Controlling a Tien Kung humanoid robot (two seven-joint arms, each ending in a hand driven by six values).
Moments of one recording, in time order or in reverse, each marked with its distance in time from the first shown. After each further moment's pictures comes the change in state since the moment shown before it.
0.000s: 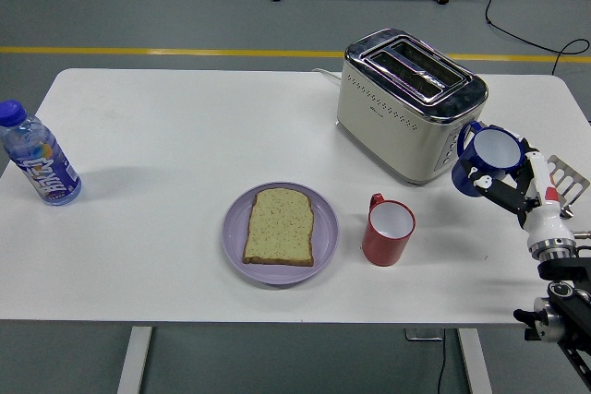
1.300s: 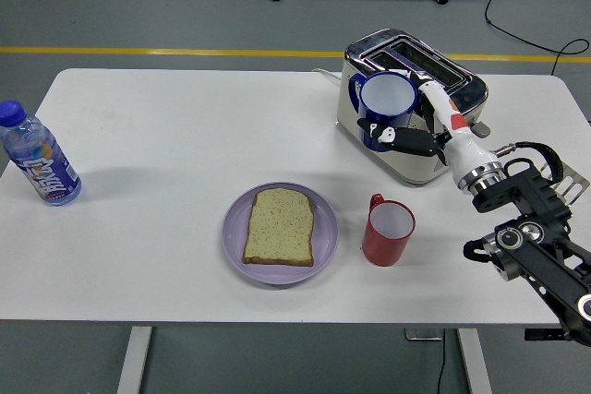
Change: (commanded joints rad) left arm -0.008 0.007 0.005 -0.001 -0.012 0.003 -0.005; right arm 0.293 0.032 -0.184 0.192 -0.233 0.094 -0.367
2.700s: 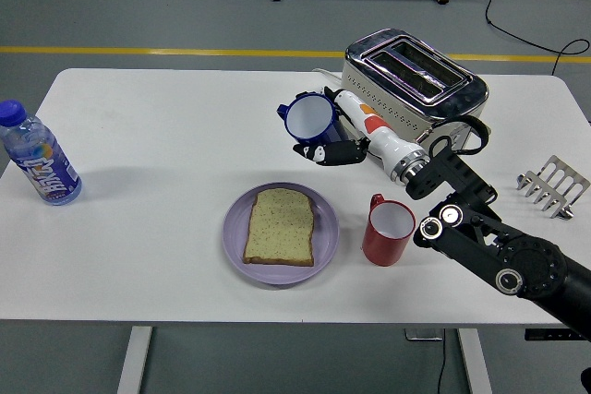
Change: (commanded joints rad) left arm 0.007 0.003 -0.010 -0.004 0.026 0.006 0.006; right arm 0.218 0.130 -0.229 -0.255 -0.196 0.036 0.001
